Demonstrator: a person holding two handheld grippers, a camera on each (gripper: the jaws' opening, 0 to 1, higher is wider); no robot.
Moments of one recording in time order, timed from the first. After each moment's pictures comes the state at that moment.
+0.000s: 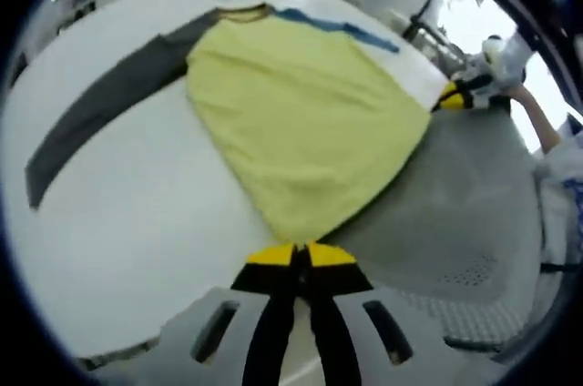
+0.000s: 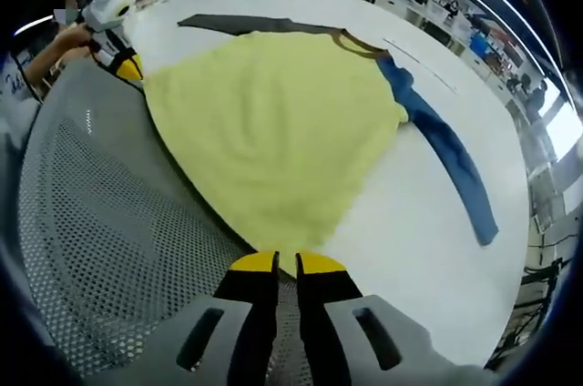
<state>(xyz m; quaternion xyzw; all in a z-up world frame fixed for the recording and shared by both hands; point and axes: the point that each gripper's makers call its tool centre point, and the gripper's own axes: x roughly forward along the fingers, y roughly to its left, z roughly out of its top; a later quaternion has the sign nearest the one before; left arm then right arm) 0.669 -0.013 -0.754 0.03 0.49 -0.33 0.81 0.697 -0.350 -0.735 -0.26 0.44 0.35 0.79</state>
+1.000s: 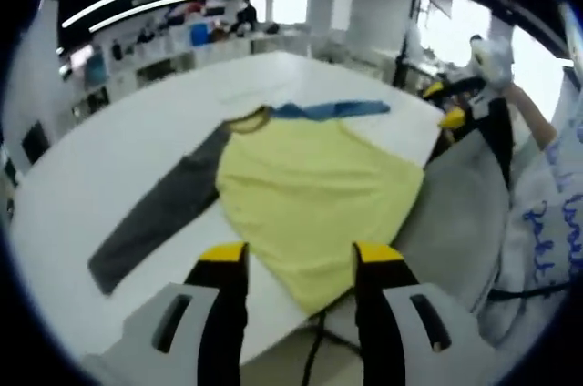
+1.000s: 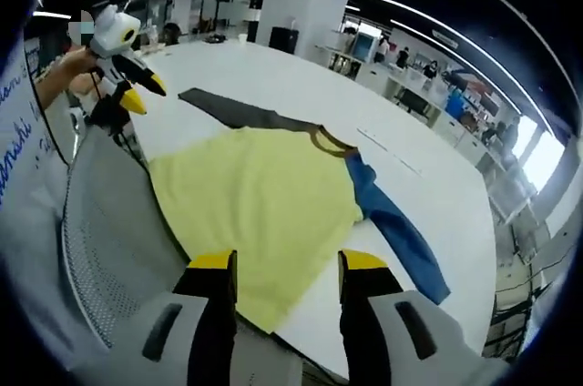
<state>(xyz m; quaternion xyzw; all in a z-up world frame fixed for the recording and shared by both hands) 0.712 -0.019 -0.639 0.09 0.33 -0.33 0.88 0.726 -0.317 -0.615 -0.25 0.28 0.35 0.86</state>
